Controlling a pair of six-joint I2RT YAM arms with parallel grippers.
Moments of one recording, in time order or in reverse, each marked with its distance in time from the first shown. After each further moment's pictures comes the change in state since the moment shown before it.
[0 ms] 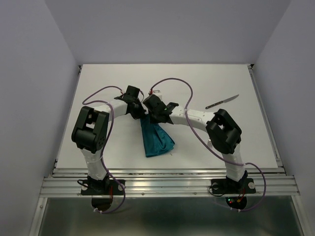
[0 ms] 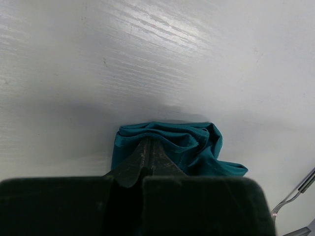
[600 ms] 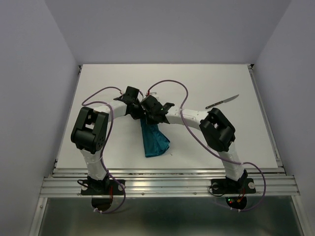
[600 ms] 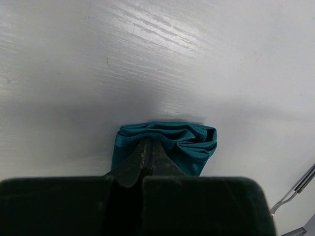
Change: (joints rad) left arm 0.002 -0.010 -0.025 0.028 0.003 -0.013; right arm 0.007 0.095 0.071 0.003 -0.077 0.020
